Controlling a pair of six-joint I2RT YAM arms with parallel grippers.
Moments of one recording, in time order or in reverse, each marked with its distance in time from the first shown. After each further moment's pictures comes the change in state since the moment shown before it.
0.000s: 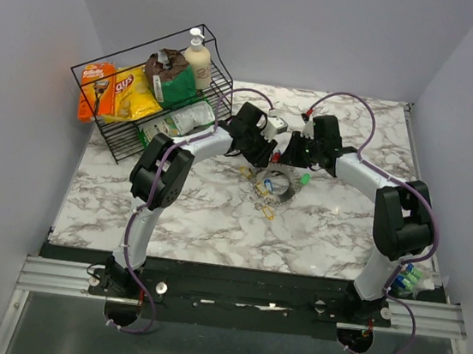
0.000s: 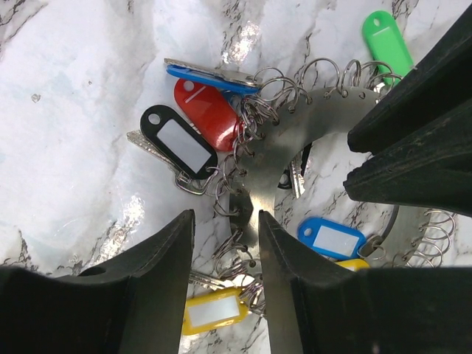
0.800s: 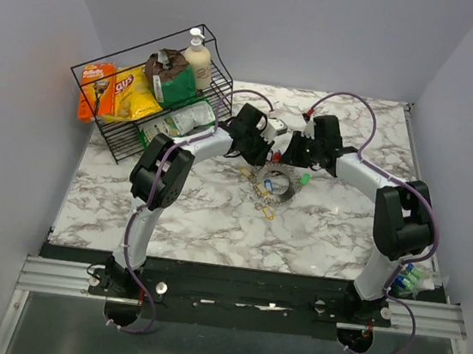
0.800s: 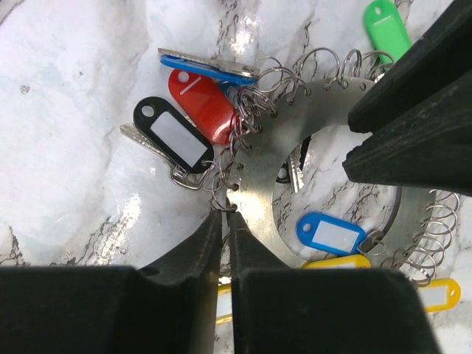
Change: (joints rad) left arm -0.002 -0.002 -0.013 -0.009 -0.001 0.006; right arm 0.000 0.000 0.000 0.000 0.017 0.000
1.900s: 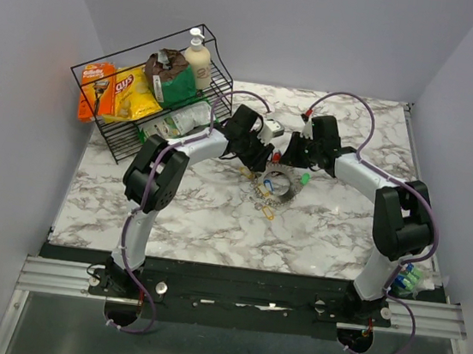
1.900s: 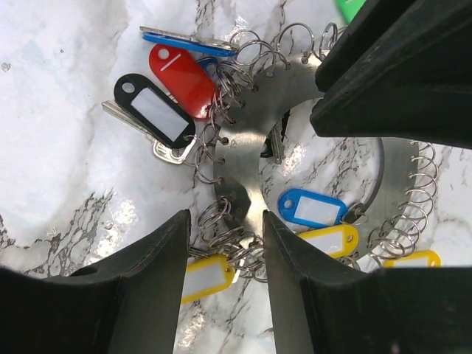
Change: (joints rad) left arm 0.008 -0.063 -0.076 0.015 0.041 0.009; right arm 0.010 0.000 0.000 -0.008 0.034 -0.018
